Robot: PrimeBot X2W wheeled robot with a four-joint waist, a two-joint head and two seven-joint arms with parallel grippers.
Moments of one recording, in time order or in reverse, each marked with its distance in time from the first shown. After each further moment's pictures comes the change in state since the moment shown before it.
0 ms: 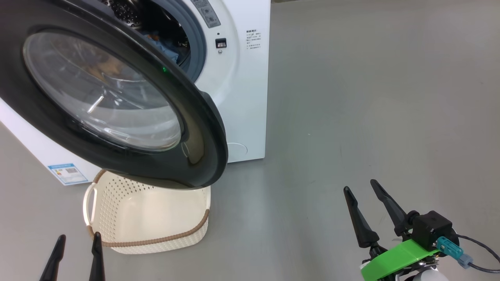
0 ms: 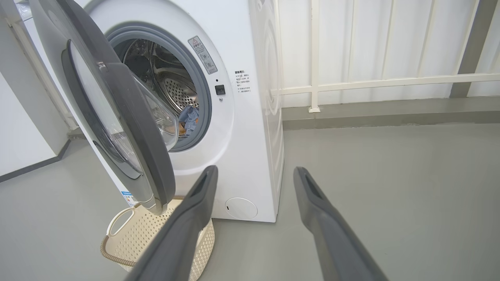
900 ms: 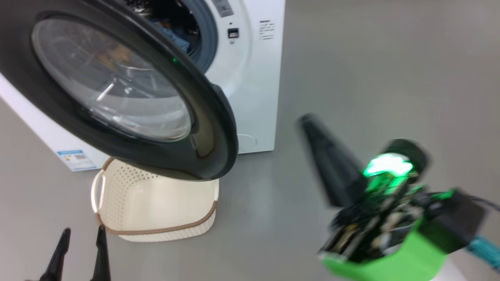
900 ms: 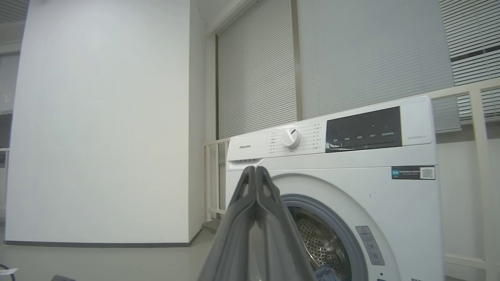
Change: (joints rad) left arm -0.014 -0.002 -0.022 0.004 -0.021 0.009 0.000; right arm -0.190 -0.040 0.274 -0.540 0.138 0.000 -0.001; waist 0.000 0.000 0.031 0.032
